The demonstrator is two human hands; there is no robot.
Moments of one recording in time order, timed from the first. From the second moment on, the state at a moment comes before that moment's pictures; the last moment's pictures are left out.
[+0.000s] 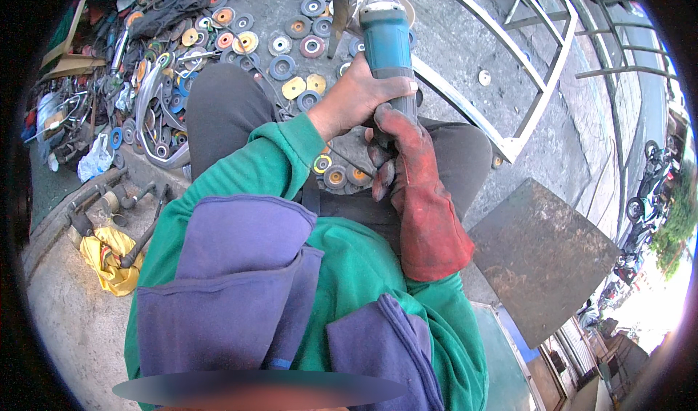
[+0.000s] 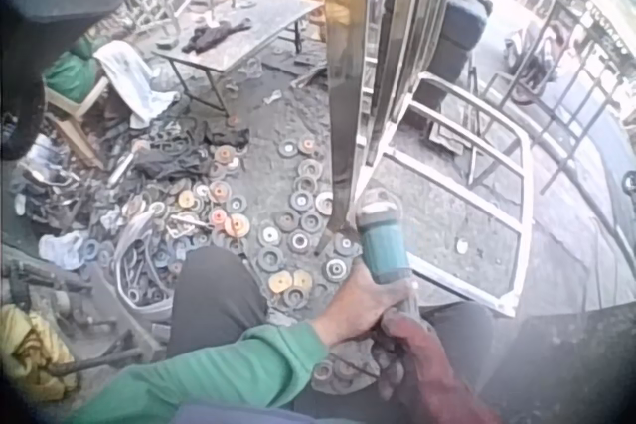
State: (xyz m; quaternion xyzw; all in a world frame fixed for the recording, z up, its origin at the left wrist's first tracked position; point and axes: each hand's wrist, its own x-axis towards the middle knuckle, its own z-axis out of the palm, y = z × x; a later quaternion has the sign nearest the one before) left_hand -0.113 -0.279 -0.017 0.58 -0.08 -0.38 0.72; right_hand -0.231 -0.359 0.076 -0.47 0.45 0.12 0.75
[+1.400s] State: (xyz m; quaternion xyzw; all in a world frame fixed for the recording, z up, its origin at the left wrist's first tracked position) left_hand -0.130 -0.263 -0.023 0.57 -0.12 -0.39 0.71; right_hand -0.289 -0.349 0.069 -0.58 0.26 0.11 0.76
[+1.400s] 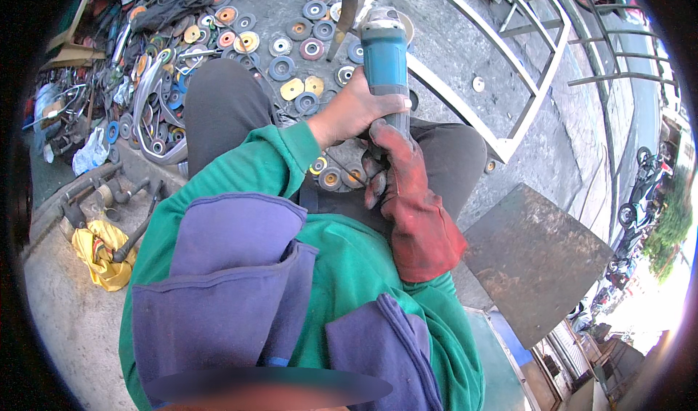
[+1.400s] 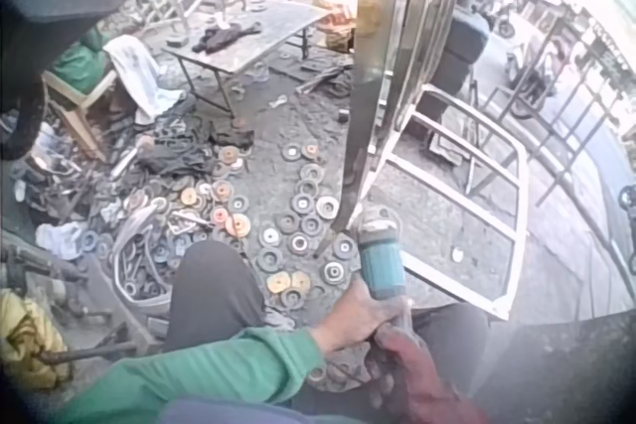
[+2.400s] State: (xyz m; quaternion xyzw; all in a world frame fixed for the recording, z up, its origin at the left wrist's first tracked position) left_hand -0.114 -0.268 0.012 0.55 -0.09 -0.41 0.73; right_hand -0.263 -0.332 0.057 -0.72 0.30 0.00 0.63
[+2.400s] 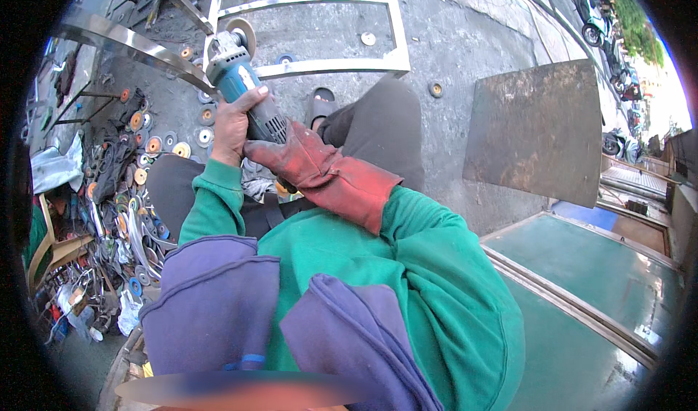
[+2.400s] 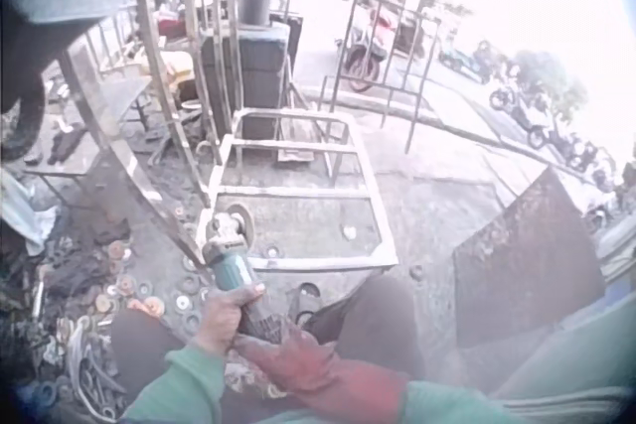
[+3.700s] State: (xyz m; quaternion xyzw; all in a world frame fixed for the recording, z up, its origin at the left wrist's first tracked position) left_hand -0.102 -0.215 0.010 0.72 -0.19 -0.25 0.62; right_hand -0.147 -0.386 -0.017 -0.12 0.39 -0.10 0.91
